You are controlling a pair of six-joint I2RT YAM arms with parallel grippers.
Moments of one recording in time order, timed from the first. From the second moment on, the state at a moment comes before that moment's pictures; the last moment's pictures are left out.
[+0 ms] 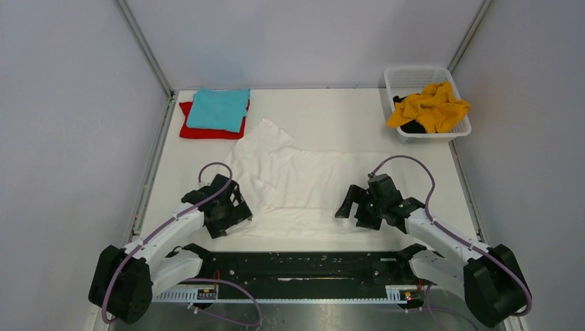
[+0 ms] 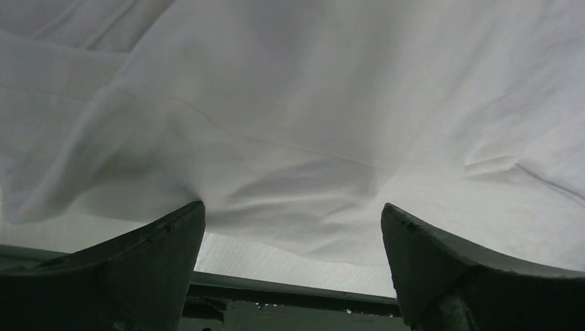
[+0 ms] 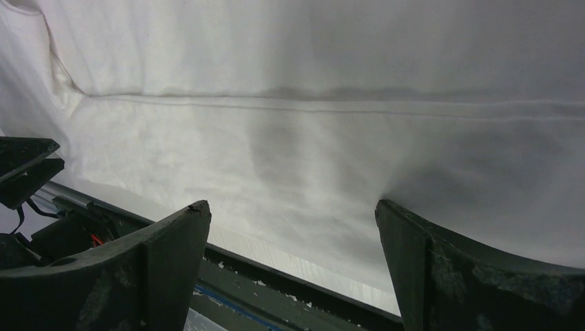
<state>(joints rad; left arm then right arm) -0.43 1.01 0.51 -0.75 -0.06 -0.94 0.48 1.02 0.41 -0.45 -0.23 0.81</state>
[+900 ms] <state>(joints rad) -0.44 1.14 0.72 -0.61 -0.08 -0.91 0.49 0.82 0.52 -0.63 -0.14 0.72</state>
